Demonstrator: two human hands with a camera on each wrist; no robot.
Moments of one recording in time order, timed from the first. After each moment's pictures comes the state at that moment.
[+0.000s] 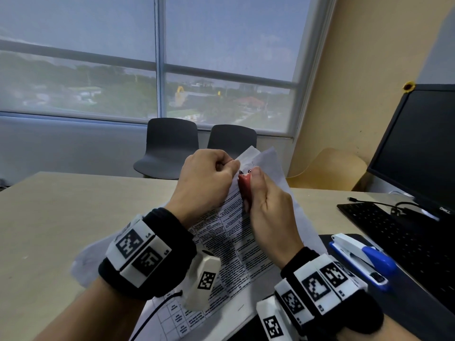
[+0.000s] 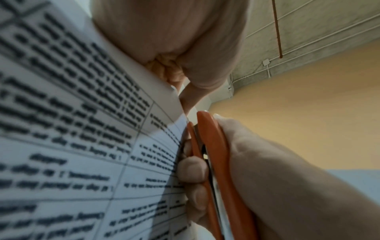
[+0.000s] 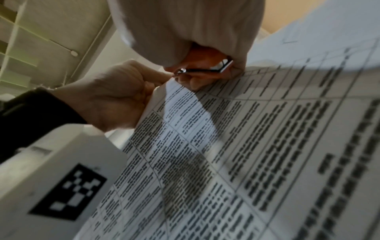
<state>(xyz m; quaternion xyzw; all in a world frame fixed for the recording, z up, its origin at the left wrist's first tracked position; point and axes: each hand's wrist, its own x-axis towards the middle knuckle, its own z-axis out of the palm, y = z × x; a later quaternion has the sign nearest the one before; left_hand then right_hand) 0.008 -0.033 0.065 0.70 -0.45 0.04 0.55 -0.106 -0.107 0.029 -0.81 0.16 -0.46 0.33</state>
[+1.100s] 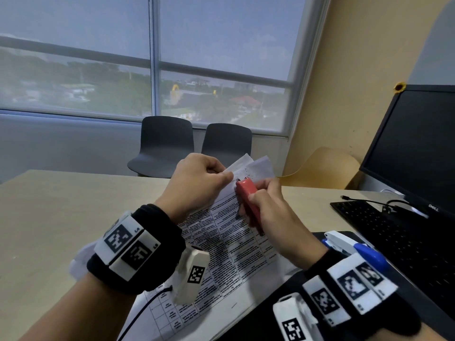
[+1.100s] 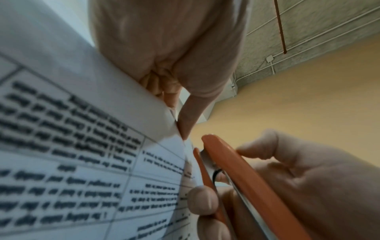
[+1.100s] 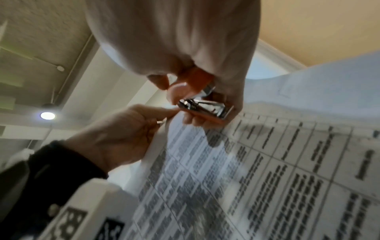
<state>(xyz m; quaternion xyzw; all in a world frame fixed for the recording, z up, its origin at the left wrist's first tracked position) 0.020 -0.033 0.056 0.71 -0.44 -0.06 0.55 -0.130 -0.121 0.036 -0.81 0.18 -0.25 0.50</state>
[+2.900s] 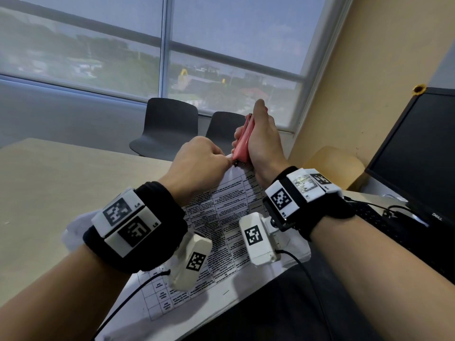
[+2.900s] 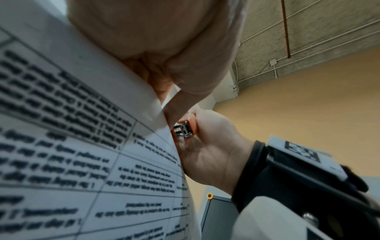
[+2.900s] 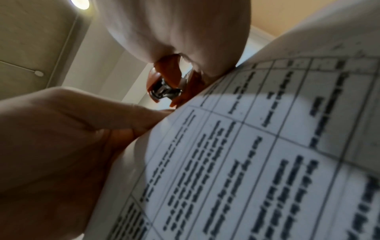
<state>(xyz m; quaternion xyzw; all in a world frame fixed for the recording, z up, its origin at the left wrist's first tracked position) 0.006 -0.034 0.062 0.76 -0.38 -0.07 0.52 -0.051 -0.138 0.095 -0.68 0.19 -0.39 0.60</state>
